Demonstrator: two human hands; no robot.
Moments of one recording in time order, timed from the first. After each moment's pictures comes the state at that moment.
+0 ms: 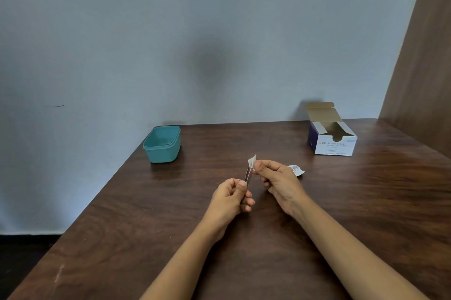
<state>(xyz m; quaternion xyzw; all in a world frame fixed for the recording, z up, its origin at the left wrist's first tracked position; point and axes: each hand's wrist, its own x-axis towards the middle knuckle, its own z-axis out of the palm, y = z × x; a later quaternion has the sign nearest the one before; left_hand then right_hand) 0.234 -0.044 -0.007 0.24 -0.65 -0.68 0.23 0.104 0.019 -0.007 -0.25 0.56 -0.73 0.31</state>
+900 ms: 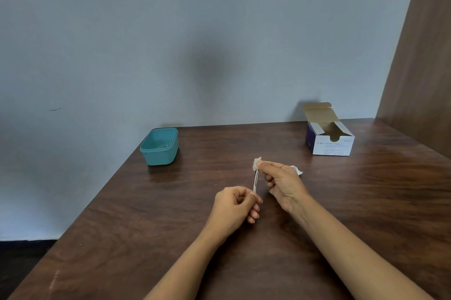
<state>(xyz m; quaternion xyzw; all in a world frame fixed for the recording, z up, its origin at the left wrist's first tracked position) 0.231 -0.036 -0.009 0.24 -0.76 -0.56 0.22 0.094 0.016 -0.008 -0.18 0.56 -0.75 0.30</state>
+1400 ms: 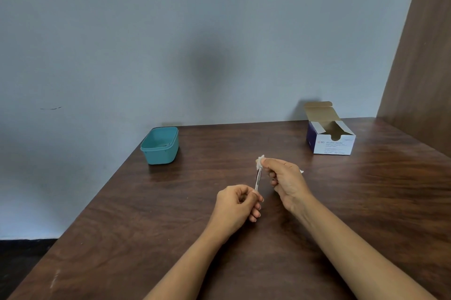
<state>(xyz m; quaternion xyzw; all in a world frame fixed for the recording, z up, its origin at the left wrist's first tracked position) 0.231 -0.034 -0.008 0.24 -0.76 -0.55 0.23 0.095 0.018 -0.004 -0.18 0.58 -0.75 0.26</state>
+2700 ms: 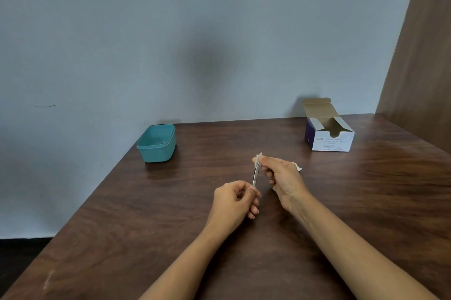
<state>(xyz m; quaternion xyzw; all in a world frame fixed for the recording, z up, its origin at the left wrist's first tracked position) 0.226 -0.033 -0.010 0.25 -0.76 -0.54 0.25 0.101 0.022 0.001 -0.19 0.59 -0.74 0.27</state>
